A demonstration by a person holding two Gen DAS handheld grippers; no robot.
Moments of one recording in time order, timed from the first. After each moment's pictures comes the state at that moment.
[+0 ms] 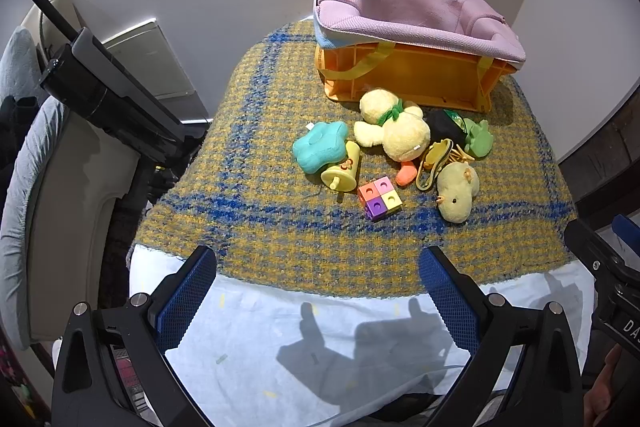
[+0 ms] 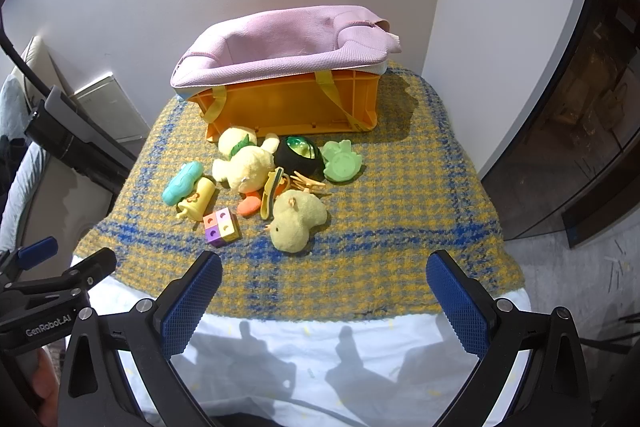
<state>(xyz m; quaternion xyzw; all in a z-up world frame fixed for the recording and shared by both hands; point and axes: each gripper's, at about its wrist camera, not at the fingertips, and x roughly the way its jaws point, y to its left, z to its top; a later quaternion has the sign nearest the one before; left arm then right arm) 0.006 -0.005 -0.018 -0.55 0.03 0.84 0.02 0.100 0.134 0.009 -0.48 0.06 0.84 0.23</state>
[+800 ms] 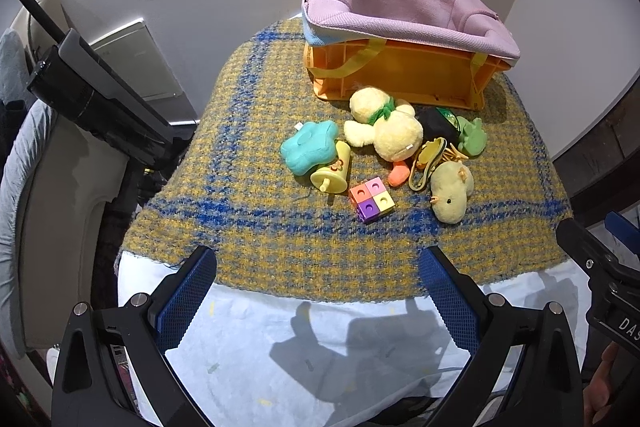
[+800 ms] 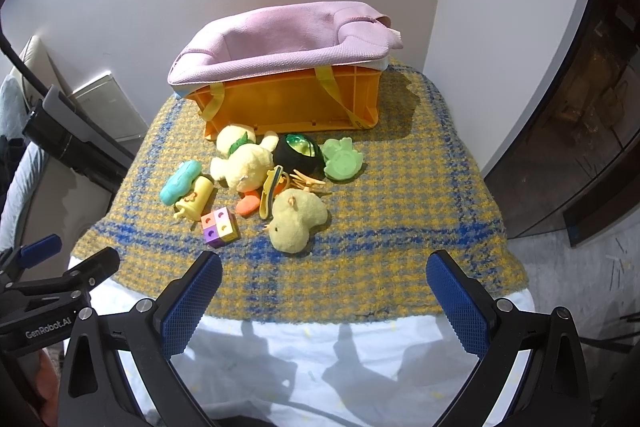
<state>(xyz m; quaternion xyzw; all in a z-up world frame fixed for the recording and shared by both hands) -0.001 -0.005 -0.026 -0.55 0.03 0.83 0.06 0.095 0.136 0.002 -0.48 0.06 0.84 0.24</state>
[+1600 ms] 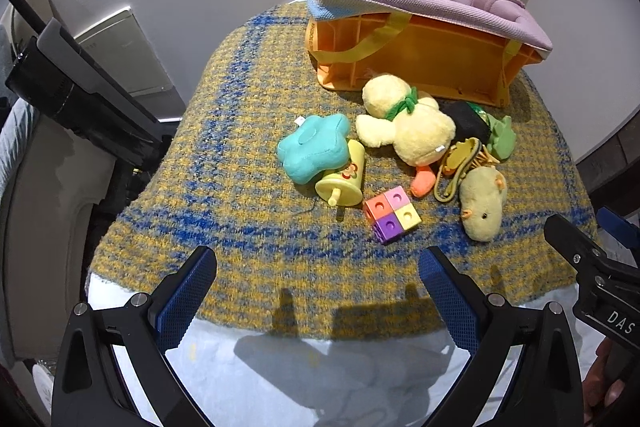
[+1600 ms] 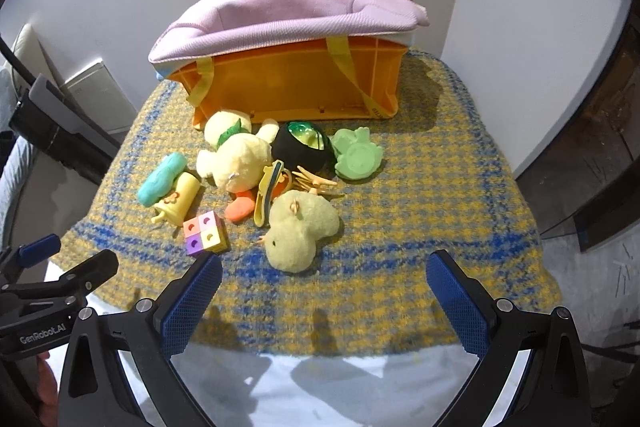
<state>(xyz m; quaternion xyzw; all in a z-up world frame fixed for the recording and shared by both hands) -0.038 -0.007 -0.085 -0.55 0.03 0.83 0.06 0.056 0.155 -0.056 -0.49 0.06 0.84 0.24</state>
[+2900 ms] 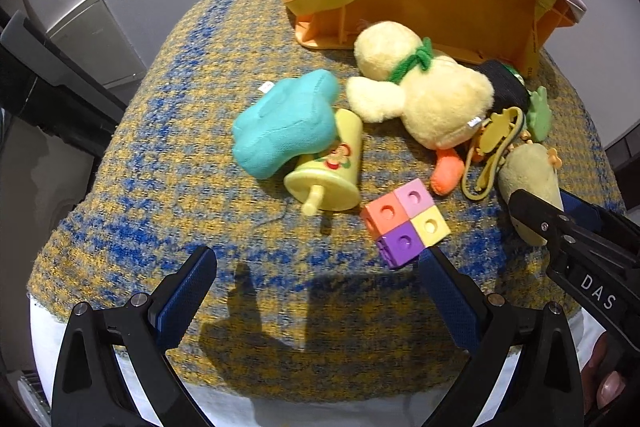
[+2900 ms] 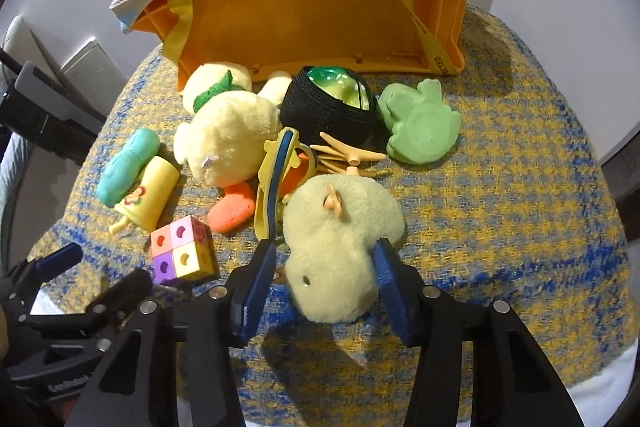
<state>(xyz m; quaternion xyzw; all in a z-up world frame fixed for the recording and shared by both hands) -0.070 0.015 -0.155 -0.57 0.04 0.82 0.09 0.017 0.179 -0.133 -0.52 0.11 0.82 0.23</state>
